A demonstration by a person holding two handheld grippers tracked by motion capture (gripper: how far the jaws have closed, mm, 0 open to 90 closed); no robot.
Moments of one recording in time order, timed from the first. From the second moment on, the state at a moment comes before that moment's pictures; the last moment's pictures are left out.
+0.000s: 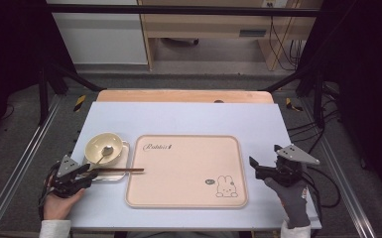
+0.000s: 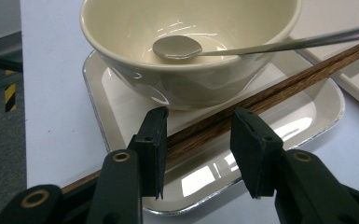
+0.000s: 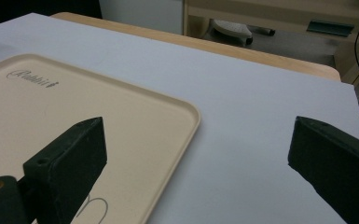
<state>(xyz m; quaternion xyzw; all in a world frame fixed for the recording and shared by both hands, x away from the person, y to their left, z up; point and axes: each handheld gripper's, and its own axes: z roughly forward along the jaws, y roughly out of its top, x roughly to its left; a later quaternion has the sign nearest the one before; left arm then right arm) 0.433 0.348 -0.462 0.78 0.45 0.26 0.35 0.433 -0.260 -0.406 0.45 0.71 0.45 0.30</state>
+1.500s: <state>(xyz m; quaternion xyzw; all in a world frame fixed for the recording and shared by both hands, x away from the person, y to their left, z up) 0.423 0.331 -0.457 0.80 0.44 0.25 0.34 0.432 -0.263 -0.407 0.46 0.70 0.45 0.31</state>
